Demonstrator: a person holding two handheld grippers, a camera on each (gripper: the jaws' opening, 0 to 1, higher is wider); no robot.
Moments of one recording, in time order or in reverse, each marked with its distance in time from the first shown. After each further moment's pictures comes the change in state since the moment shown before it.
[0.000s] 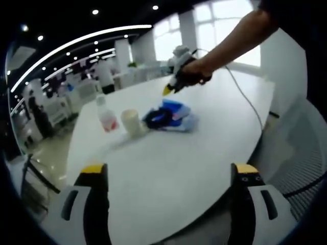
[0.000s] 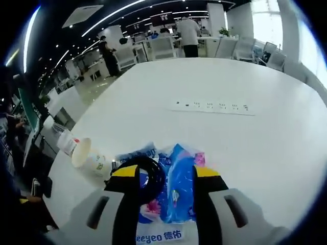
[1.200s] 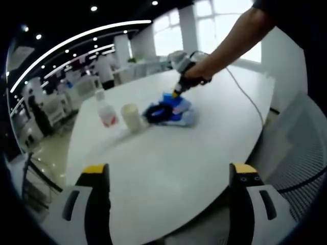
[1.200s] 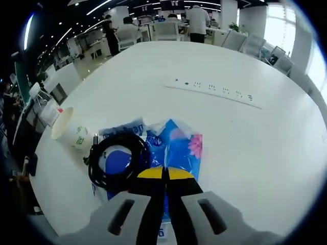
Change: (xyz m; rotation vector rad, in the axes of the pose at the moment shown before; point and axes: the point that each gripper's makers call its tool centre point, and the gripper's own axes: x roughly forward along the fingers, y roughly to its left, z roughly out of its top) left arm 0.000 0.000 -0.007 0.005 0.042 0.002; right arm 0.026 -0.014 -0.034 -0.123 0.127 -0.024
